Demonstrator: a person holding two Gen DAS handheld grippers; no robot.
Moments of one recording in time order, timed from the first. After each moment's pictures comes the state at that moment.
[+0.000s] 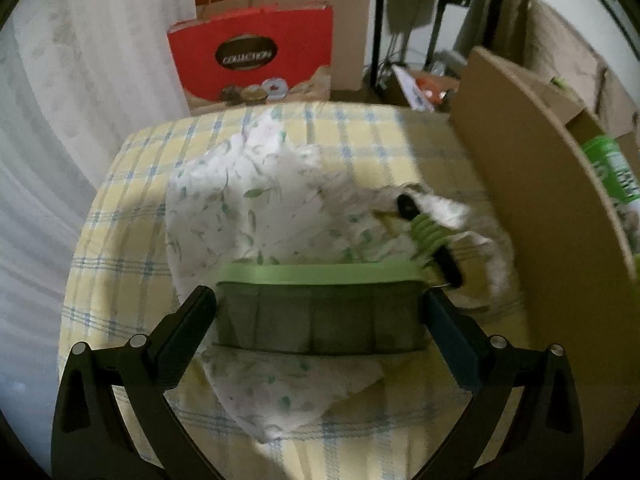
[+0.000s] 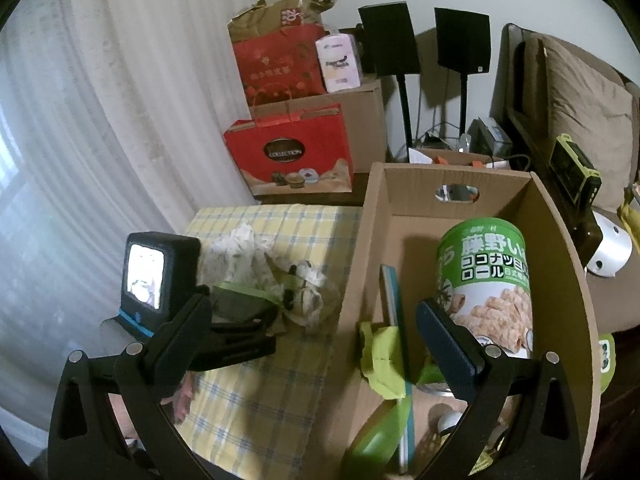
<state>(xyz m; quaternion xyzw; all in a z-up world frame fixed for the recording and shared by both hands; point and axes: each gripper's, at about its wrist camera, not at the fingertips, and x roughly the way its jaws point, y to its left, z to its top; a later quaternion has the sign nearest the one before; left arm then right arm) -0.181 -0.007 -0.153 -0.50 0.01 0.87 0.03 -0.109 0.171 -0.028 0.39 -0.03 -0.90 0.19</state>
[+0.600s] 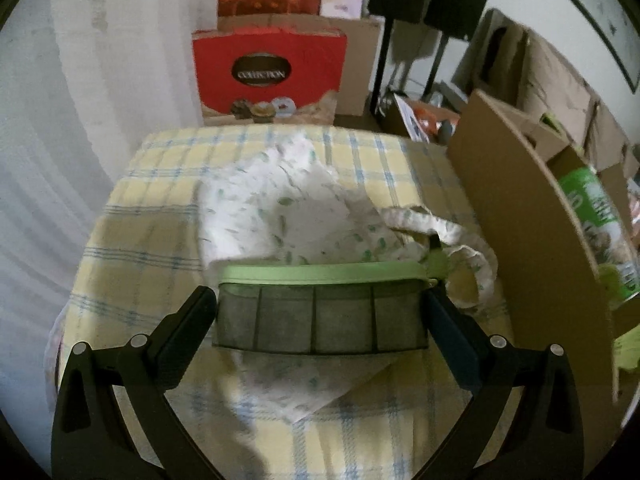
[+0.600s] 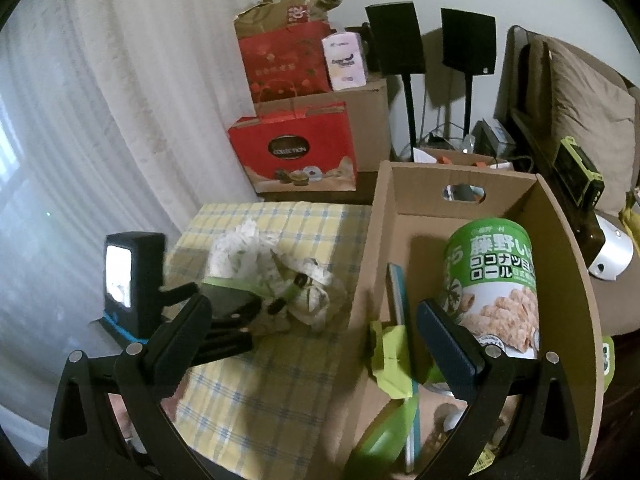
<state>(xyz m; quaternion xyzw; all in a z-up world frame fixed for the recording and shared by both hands) -0.159 -0.042 -0.129 -0.45 -0.05 0.89 0.04 -0.111 0.161 -0.028 0.39 -0.02 -0.90 0.20</state>
